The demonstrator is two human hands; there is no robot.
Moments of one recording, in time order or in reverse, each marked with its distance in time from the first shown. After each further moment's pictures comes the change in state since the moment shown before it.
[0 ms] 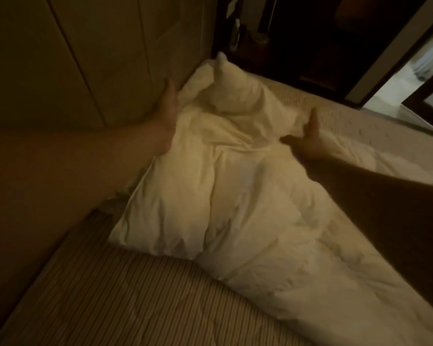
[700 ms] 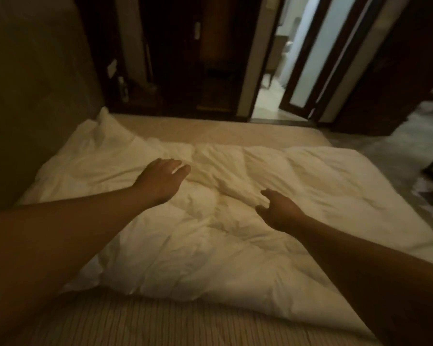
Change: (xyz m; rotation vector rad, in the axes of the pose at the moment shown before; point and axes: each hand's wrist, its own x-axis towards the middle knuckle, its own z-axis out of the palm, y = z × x) left_hand -0.235 -0.023 0.234 1.167 -0.414 0.502; right_hand -0.216 0.112 -0.271 -0.731 -0.020 0.197
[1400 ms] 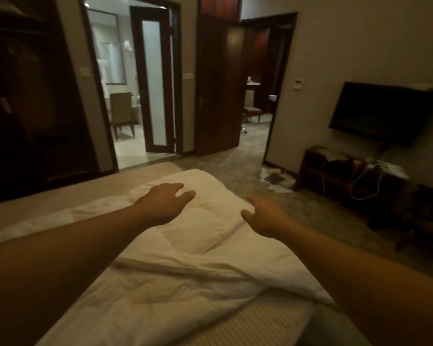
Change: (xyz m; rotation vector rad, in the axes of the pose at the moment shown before) left_hand -0.133 0.526 0.219 0.148 -0.242 0.575; right_hand -0.313 0.421 -0.230 0.138 0.433 0.373
